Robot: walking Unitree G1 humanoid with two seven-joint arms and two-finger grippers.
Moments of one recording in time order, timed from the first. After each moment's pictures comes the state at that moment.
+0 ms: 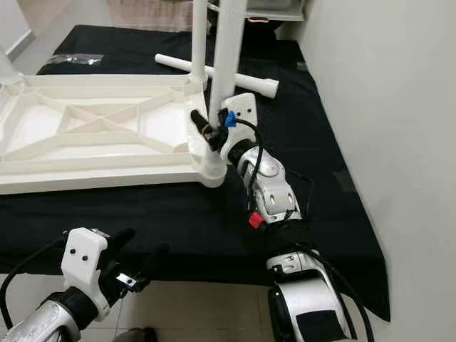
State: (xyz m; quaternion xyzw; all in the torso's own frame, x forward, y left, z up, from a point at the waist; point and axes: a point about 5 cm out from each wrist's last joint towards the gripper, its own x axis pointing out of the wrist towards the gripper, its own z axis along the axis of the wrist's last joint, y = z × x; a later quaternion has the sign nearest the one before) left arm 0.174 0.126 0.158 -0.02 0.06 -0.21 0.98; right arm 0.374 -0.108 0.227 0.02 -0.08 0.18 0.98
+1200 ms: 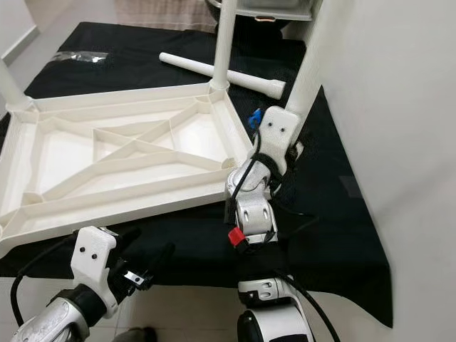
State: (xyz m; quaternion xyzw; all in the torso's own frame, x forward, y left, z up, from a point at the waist) left arm 0.177 0.116 0.154 -0.03 0.06 -0.22 0.97; right arm 0.349 -0.115 0.209 0.01 -0.03 -0.30 0.95
